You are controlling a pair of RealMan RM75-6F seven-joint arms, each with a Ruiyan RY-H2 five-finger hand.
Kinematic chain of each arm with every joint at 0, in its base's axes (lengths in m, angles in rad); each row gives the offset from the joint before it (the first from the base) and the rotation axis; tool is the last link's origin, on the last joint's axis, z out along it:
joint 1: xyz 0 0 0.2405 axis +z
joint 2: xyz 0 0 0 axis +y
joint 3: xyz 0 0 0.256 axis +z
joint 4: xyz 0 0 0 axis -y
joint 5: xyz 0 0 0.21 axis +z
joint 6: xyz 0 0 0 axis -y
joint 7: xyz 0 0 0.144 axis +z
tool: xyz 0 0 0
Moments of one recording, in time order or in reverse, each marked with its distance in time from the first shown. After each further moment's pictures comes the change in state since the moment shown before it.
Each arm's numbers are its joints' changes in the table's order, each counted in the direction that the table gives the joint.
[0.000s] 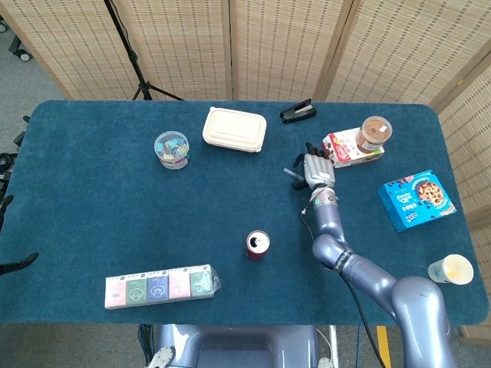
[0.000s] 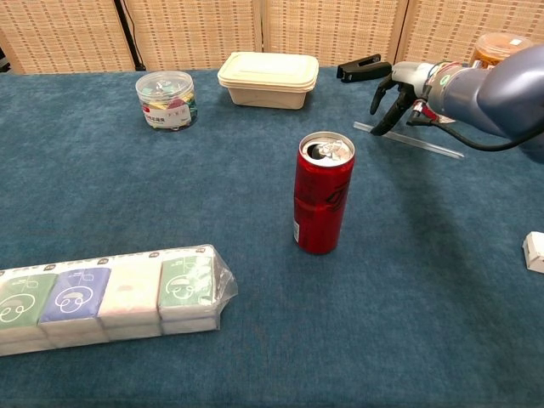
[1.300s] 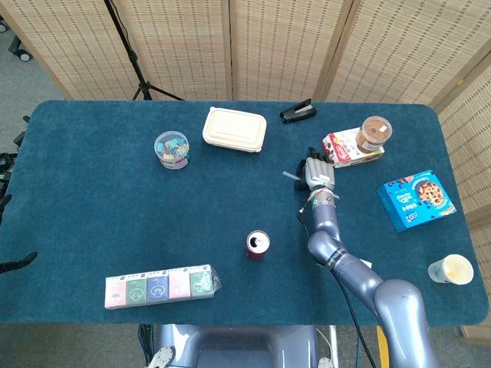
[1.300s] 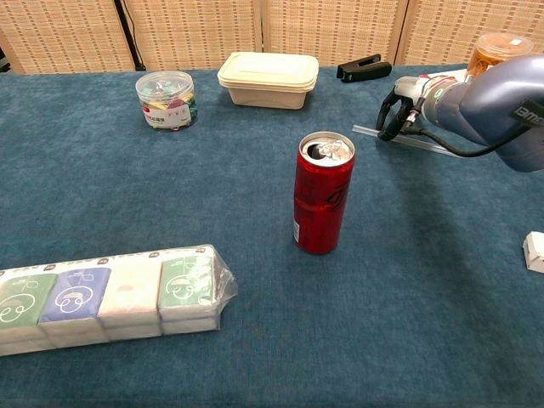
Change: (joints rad) left arm -0.004 0.005 -0.007 0.000 -0.018 0.015 -0.013; right arm 0.030 -0.100 0.044 -0.189 0.049 0.073 -0.061
